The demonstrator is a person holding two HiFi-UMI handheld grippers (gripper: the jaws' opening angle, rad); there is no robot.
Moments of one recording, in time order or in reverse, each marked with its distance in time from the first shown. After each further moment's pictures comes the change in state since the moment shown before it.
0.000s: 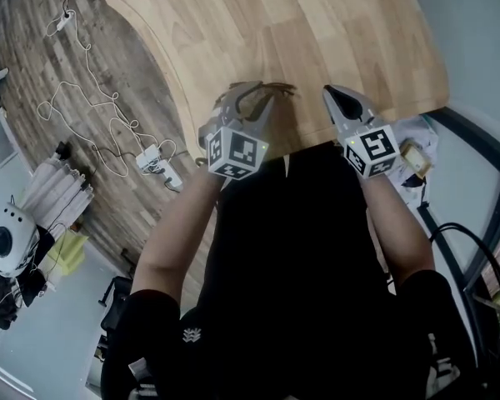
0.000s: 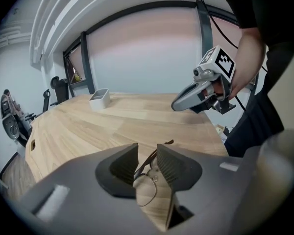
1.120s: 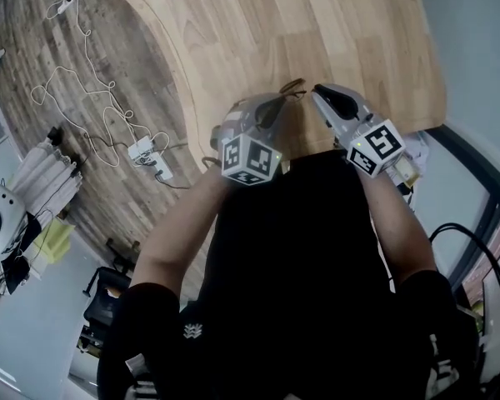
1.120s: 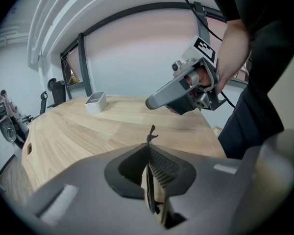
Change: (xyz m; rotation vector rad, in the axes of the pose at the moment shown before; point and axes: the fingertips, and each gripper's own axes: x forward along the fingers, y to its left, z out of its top) left arm 0.008 -0.008 0.015 0.015 -0.026 -0.024; right arm 0.029 0.028 0.056 0.065 -0.059 0.265
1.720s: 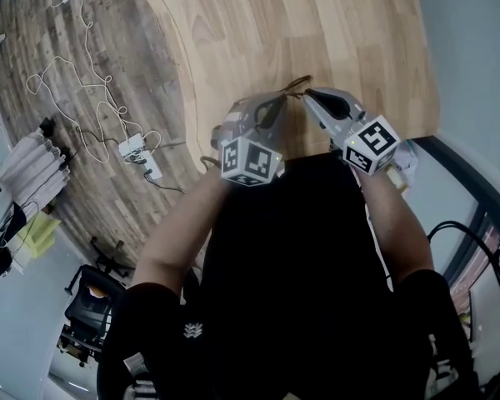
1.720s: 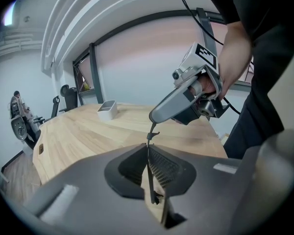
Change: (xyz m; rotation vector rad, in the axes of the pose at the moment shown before) left arm -0.022 0.013 0.016 -0.036 -0.085 0.120; right arm 0.016 0.028 0.006 -0.061 0.092 0.117
